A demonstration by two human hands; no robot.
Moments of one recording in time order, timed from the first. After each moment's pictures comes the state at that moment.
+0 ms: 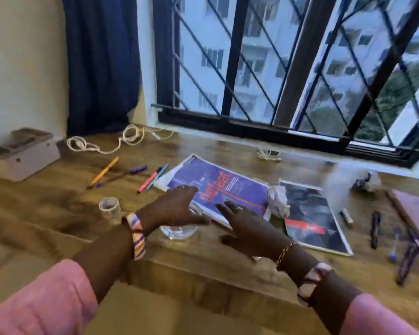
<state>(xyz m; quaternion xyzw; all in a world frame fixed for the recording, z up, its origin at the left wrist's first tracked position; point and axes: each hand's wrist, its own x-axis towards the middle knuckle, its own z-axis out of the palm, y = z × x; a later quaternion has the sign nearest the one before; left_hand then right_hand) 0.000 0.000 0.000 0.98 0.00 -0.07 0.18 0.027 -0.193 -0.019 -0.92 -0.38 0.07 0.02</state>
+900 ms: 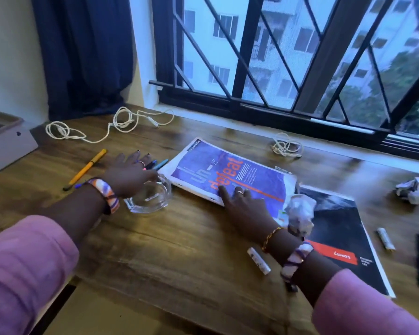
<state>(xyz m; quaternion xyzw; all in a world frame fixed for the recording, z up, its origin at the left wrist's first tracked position) 0.090 0.104 -0.009 0.97 0.04 -0.15 -0.18 0.132 -0.151 -0.049 -0.94 -0.31 0.01 -0.10</state>
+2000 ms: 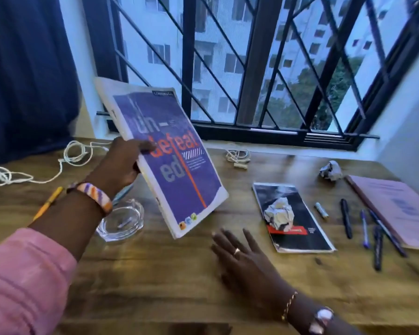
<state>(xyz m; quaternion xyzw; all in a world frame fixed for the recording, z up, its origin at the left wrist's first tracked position) 0.134 0.059 0.056 0.60 0.13 0.06 0.79 0.028 -0.222 -0.088 -0.92 -0.37 -0.12 -0.03</state>
